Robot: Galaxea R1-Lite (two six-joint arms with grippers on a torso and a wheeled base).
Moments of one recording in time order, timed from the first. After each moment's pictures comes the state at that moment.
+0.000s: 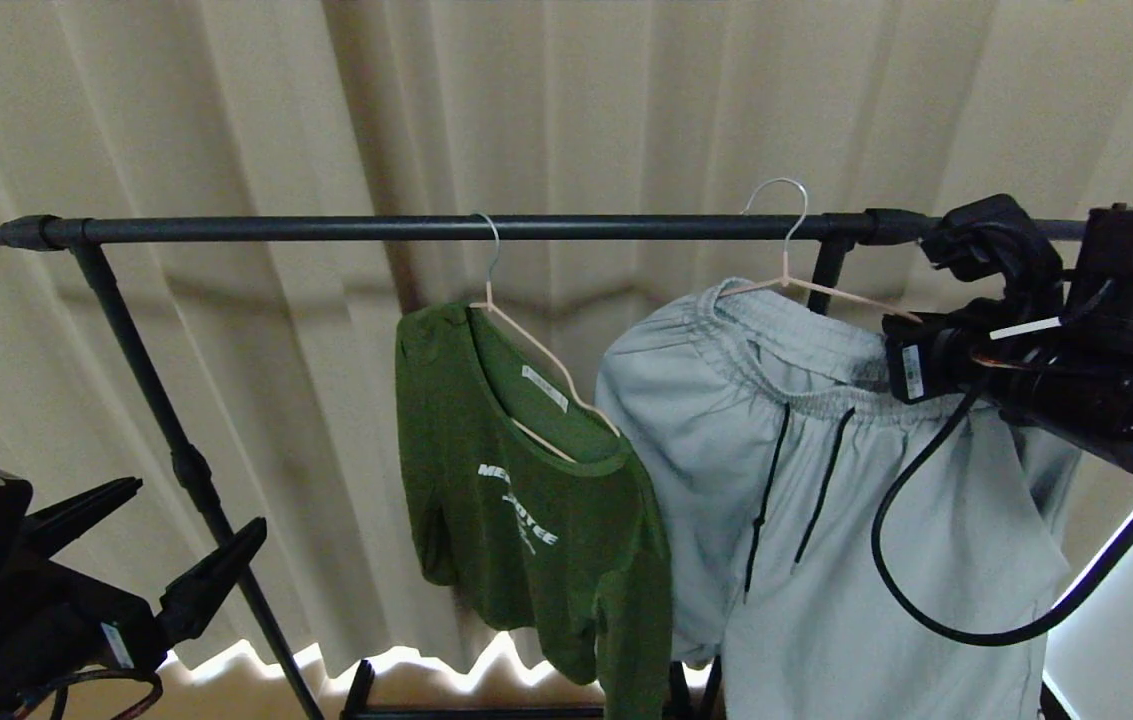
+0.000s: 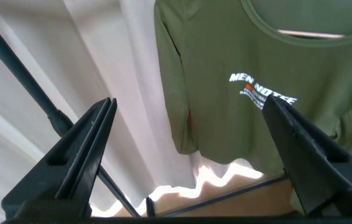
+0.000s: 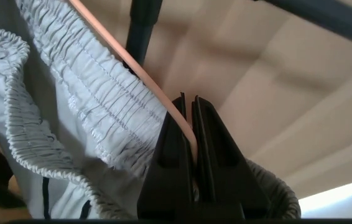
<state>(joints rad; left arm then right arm) -0.18 1.20 -0.06 -1.04 -0.03 0.19 0.30 1.61 -0.90 -0.48 -0.30 -0.21</state>
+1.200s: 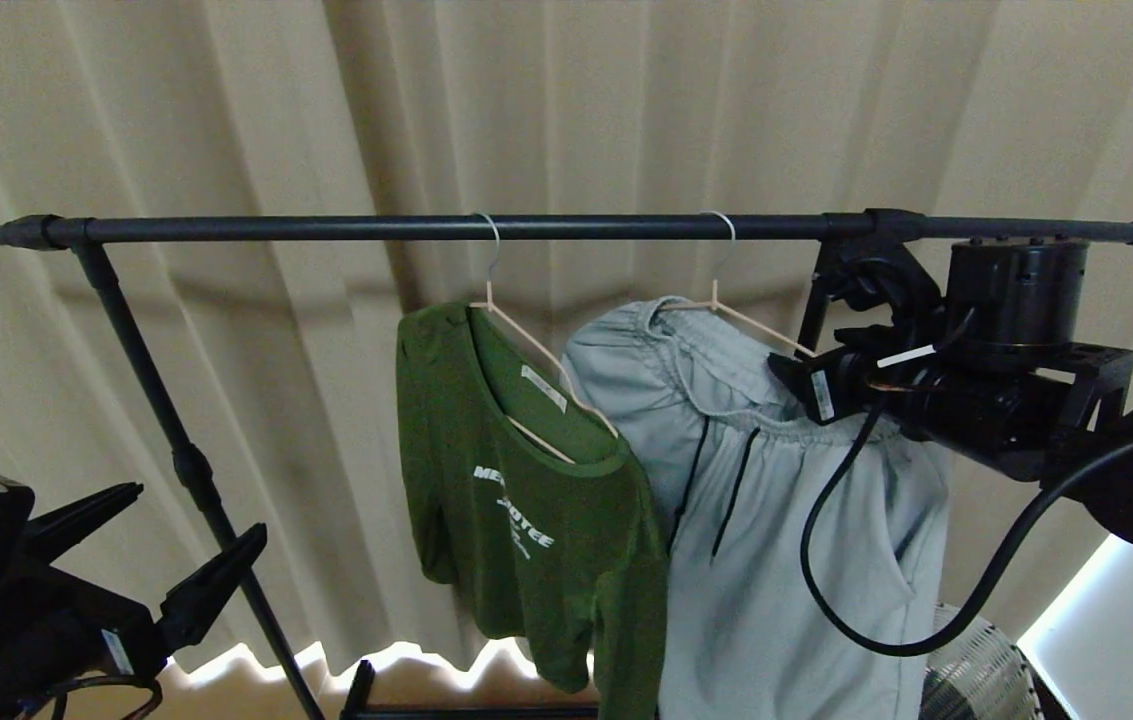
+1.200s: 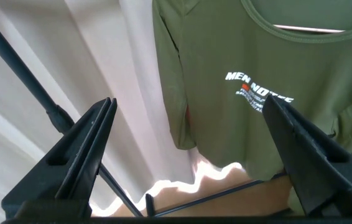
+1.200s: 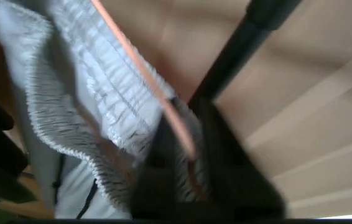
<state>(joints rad) -0.18 1.20 -0.05 -1.04 -0.03 0.19 0.41 1.73 -0.95 -0.48 -0.29 -0.17</state>
